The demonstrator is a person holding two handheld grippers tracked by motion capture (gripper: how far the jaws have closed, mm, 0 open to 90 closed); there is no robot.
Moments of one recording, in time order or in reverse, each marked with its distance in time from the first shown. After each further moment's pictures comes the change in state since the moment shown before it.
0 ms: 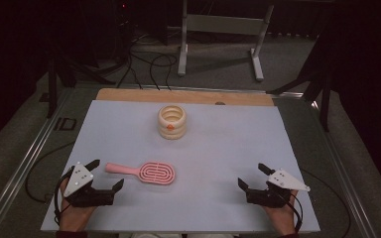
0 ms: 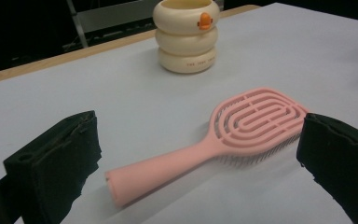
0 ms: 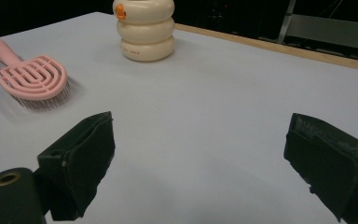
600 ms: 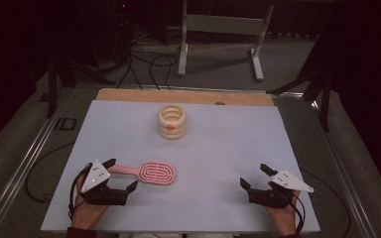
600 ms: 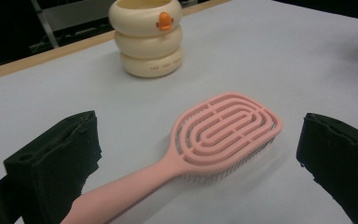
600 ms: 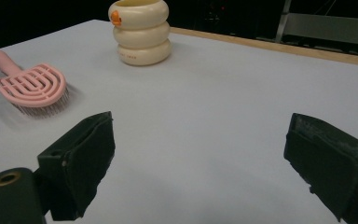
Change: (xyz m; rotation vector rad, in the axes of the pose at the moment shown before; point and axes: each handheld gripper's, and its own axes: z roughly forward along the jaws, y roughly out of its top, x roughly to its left) left arm -0.021 0.014 0.023 0.041 -0.093 0.046; right arm -0.004 -0.003 -0.004 -0.017 -0.003 0.043
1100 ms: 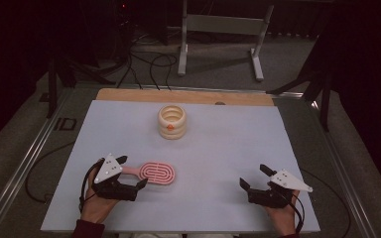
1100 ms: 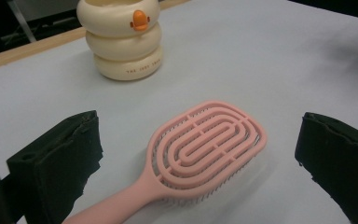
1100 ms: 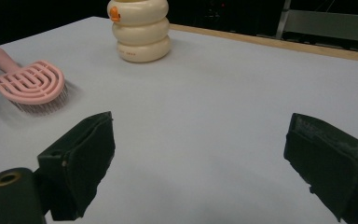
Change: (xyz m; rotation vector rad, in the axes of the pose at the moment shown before) left arm -0.005 0.015 0.023 0.043 -0.061 -0.006; right arm 0.000 -0.002 0.002 0.009 -0.001 0.002
